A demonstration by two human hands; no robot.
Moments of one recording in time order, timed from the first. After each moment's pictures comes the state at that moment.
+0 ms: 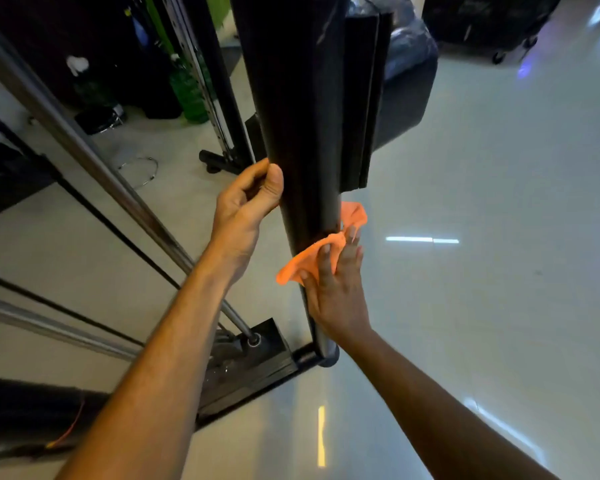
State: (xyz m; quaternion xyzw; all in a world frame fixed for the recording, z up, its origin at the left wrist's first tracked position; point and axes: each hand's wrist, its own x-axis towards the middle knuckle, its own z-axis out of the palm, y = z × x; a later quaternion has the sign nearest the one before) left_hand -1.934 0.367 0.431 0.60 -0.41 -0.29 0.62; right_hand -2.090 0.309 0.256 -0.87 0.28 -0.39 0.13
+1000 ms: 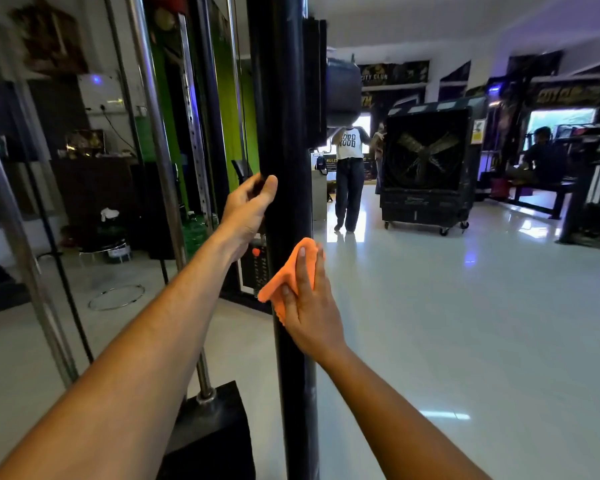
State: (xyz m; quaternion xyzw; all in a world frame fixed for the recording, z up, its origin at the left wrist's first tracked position) left_hand -1.955 0.352 0.326 0.54 -0.47 -0.16 0.68; right_hand -2.094 0.307 0.154 -0.84 0.24 -0.47 0.13
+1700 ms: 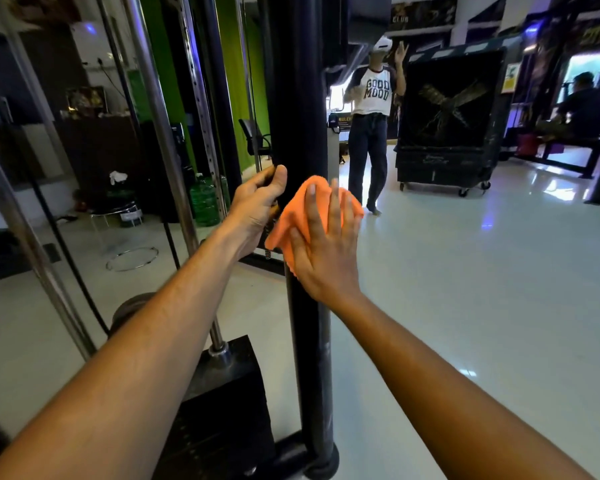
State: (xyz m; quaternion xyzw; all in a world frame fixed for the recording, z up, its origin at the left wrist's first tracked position) left_hand -1.945 0.356 0.246 0.55 -0.43 -0.24 0.68; right_hand -2.075 0.290 0.146 -0.82 0.26 -0.50 0.05
